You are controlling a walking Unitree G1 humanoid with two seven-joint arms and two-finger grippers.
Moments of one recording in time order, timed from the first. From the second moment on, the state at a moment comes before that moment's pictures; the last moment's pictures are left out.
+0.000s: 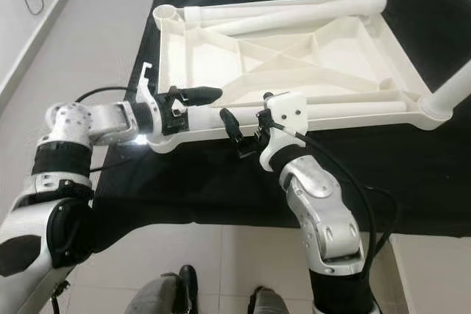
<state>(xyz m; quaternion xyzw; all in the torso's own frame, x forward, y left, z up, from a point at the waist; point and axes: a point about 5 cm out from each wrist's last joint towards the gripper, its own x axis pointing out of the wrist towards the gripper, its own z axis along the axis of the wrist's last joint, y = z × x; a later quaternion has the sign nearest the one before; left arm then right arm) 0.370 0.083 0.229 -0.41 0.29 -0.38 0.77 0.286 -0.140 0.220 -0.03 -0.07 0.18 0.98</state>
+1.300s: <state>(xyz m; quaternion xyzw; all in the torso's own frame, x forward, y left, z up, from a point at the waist) 0.359 0.079 0.254 -0.32 0.24 -0.47 0.79 0.298 -0.174 0.284 0.24 -0.22 0.13 0.94</state>
